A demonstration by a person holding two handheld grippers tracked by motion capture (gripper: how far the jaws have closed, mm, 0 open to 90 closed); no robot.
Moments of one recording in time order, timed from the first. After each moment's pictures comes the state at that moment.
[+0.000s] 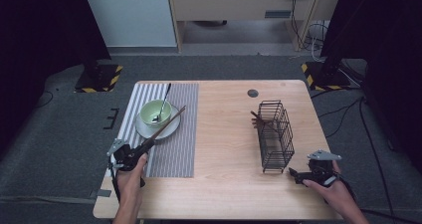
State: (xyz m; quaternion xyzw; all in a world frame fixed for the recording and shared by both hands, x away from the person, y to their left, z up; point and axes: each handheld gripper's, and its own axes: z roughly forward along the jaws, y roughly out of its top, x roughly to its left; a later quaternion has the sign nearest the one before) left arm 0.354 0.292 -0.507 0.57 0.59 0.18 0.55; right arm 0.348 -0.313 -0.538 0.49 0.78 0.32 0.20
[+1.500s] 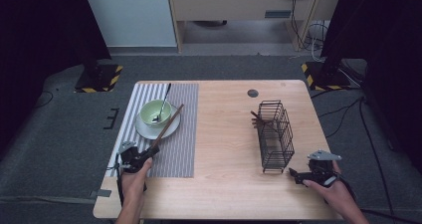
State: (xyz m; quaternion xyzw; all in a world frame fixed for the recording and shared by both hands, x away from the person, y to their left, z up) left arm 0.359 0.283 -0.525 0.61 0.60 0.15 0.49; right arm 0.347 -0.313 -0.538 0.49 0.78 0.32 0.20
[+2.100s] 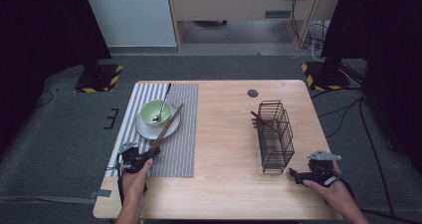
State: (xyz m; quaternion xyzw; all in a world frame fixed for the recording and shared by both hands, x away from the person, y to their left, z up) left arm 0.360 0.283 -0.530 0.61 0.61 0.13 0.49; right arm 0.347 -0.313 -0.538 0.49 0.78 0.32 0.20
